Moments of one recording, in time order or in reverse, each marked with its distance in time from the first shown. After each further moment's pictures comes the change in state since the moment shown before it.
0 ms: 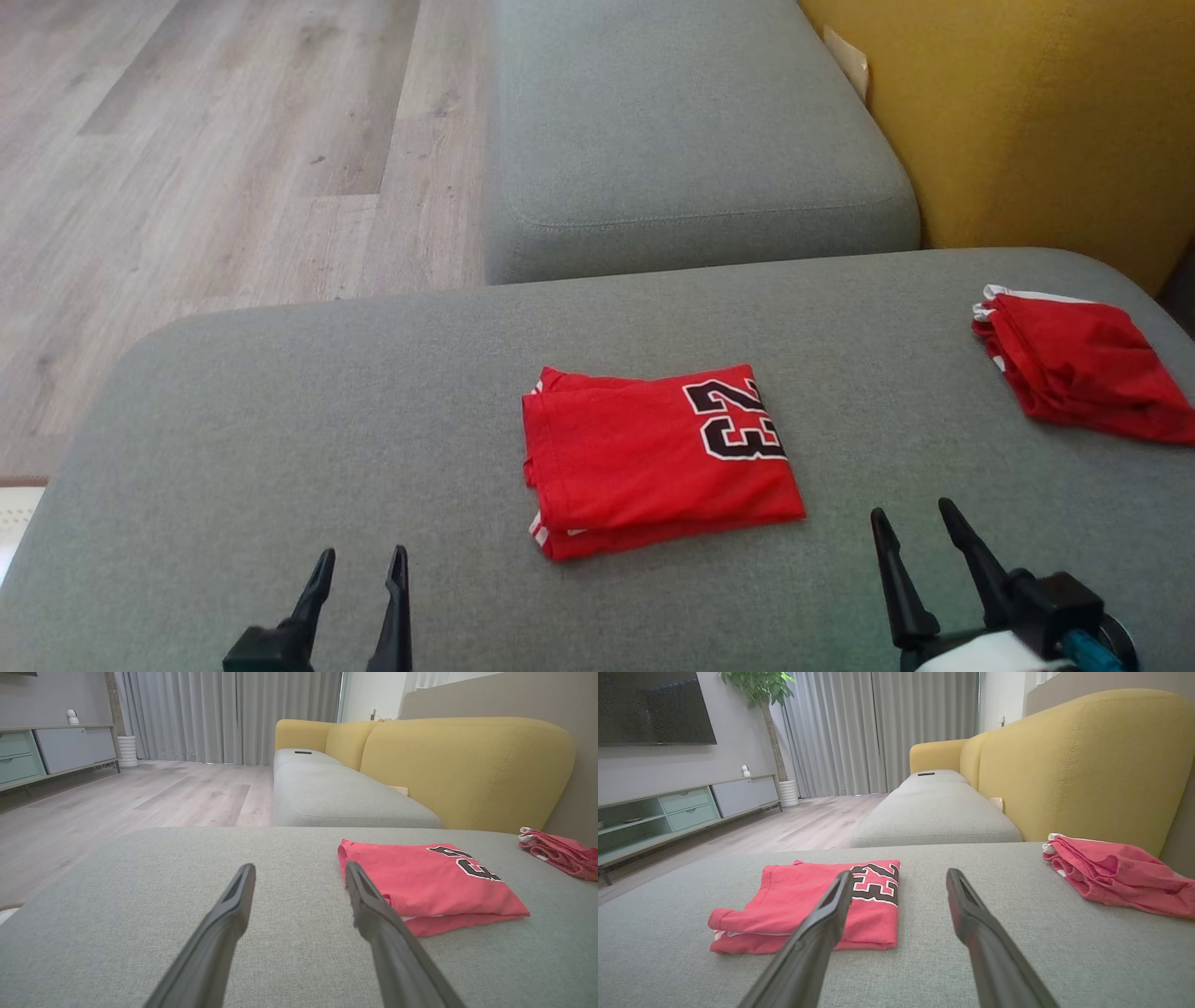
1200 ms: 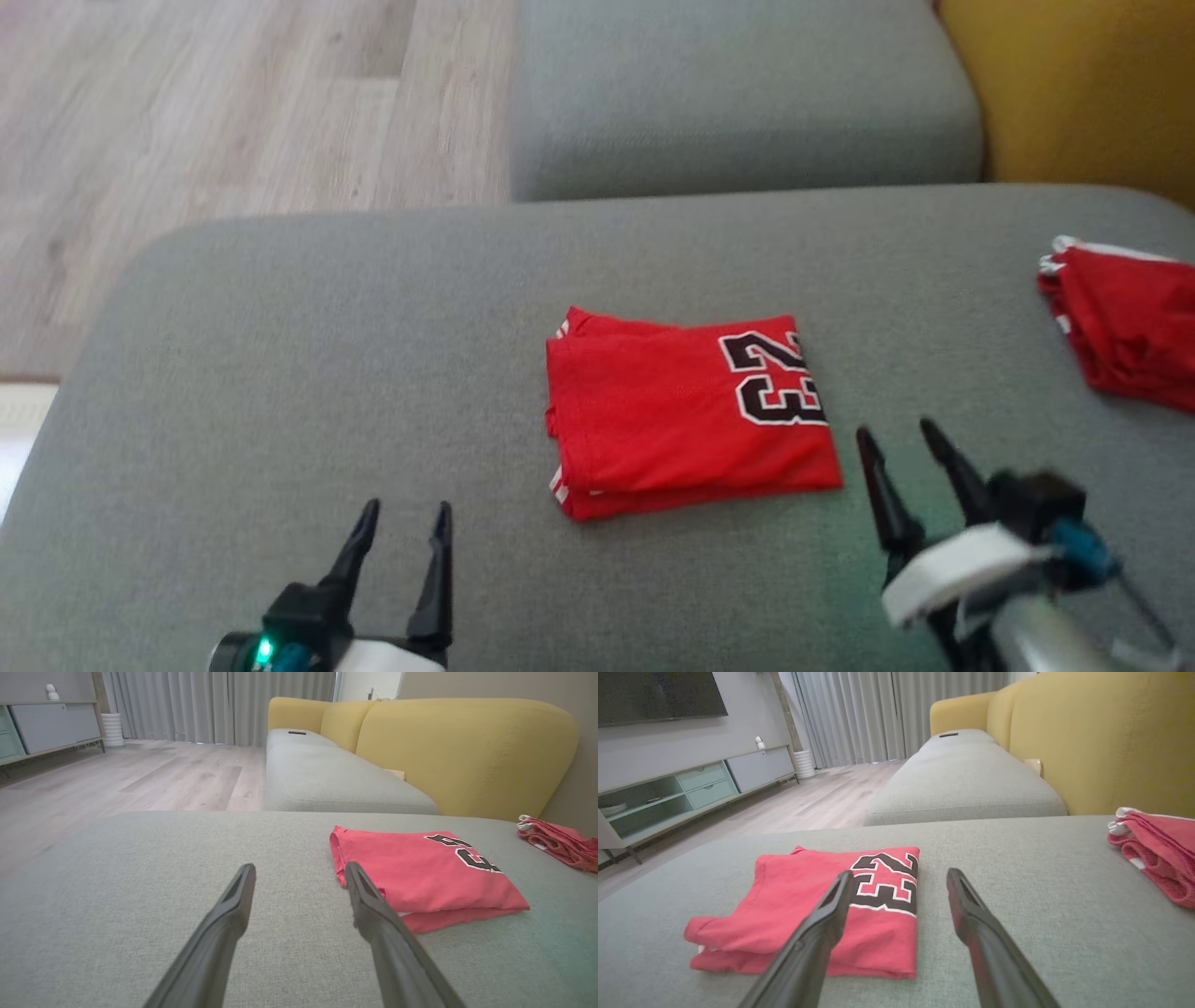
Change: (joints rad) left arm -0.069 0.000 -0.071 -0.013 -0.002 0.006 0.000; right arm -0.222 -0.044 0.090 0.190 0.118 0.000 0.000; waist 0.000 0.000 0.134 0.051
